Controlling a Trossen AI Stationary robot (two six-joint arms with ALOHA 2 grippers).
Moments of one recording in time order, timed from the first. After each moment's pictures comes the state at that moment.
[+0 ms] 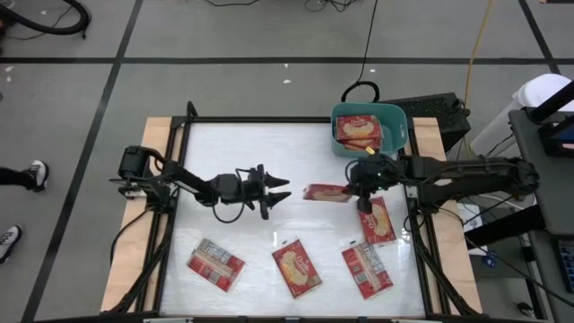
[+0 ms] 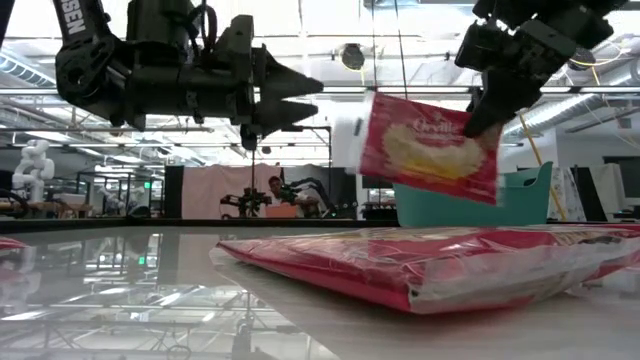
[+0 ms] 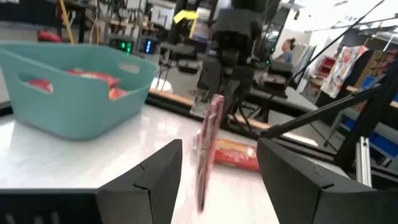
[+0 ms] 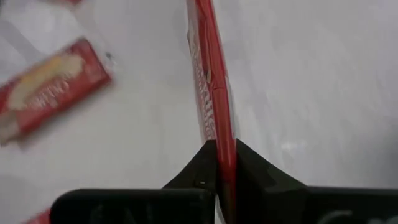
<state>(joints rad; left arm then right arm) -0.03 1.73 0.51 1.25 -0.13 -0.28 -0.13 0.94 0.60 -0.45 -0.12 0.13</state>
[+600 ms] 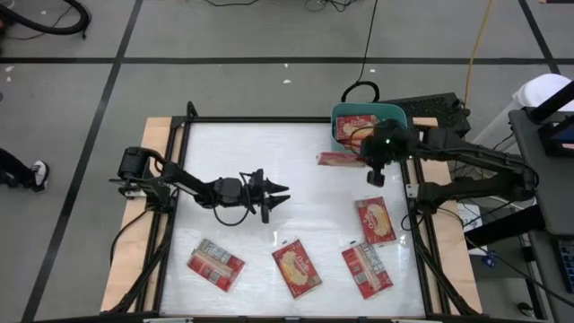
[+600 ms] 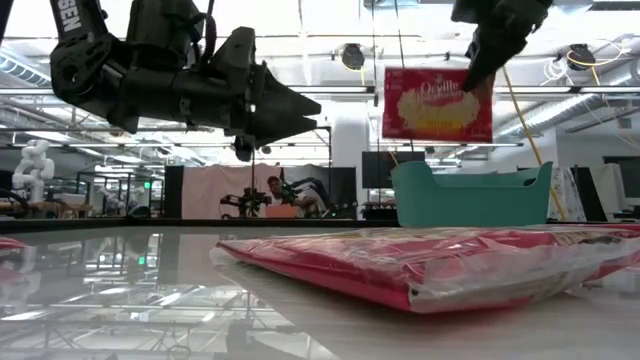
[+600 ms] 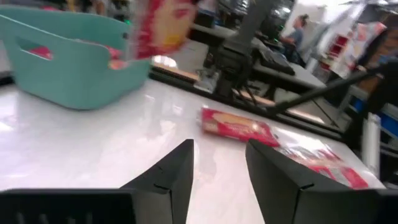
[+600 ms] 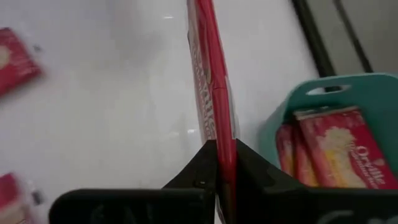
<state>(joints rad) -0.05 1.73 0.51 1.17 -0.17 -0.30 -0.31 1.00 1.05 -0.96 0.01 -0.15</state>
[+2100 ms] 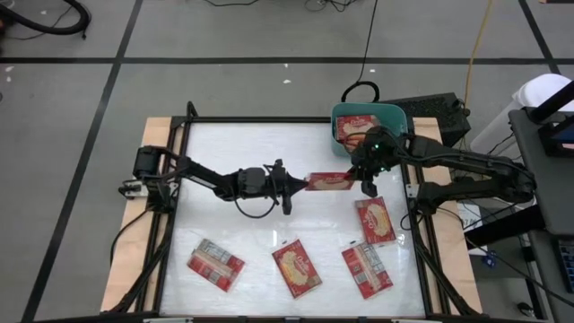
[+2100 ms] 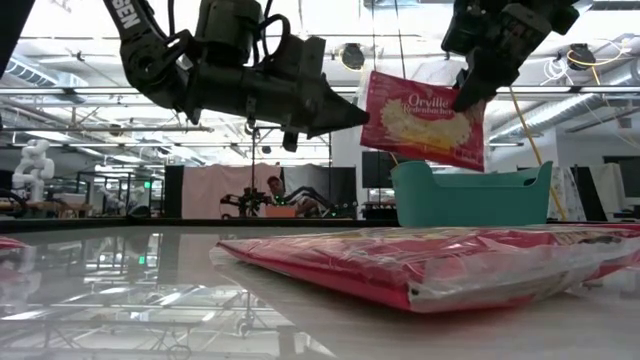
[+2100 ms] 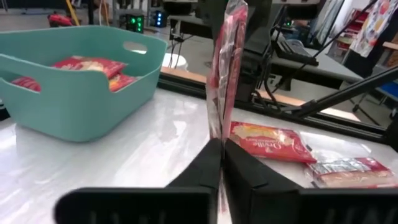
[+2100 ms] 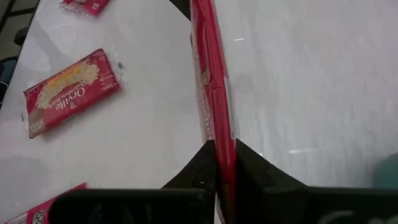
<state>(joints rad) 0.03 1.85 0.80 0.94 -0.10 -0.19 -0.38 1.01 0.80 -0.64 -0.37 -0.12</state>
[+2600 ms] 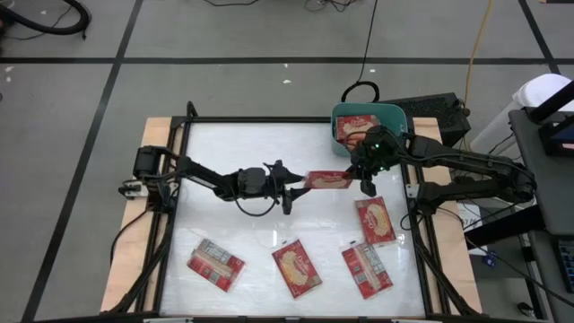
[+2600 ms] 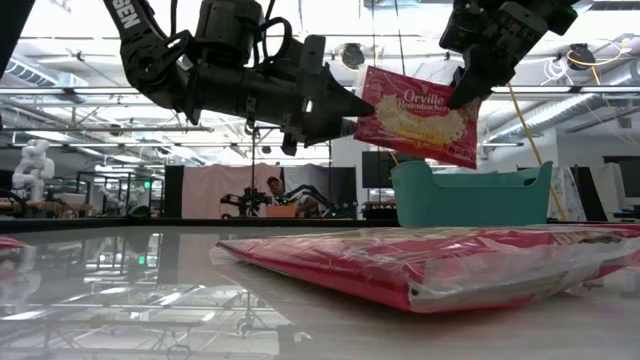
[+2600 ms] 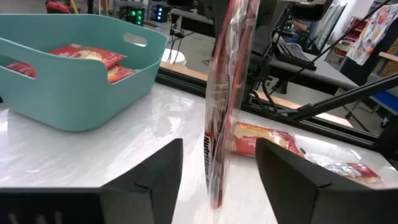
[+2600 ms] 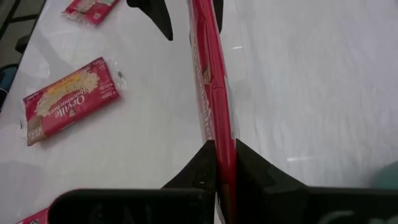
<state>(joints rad) 0.03 1.85 0.80 0.94 -0.10 -0.26 -0.38 1.01 0.80 -0.61 -0.37 -0.12</state>
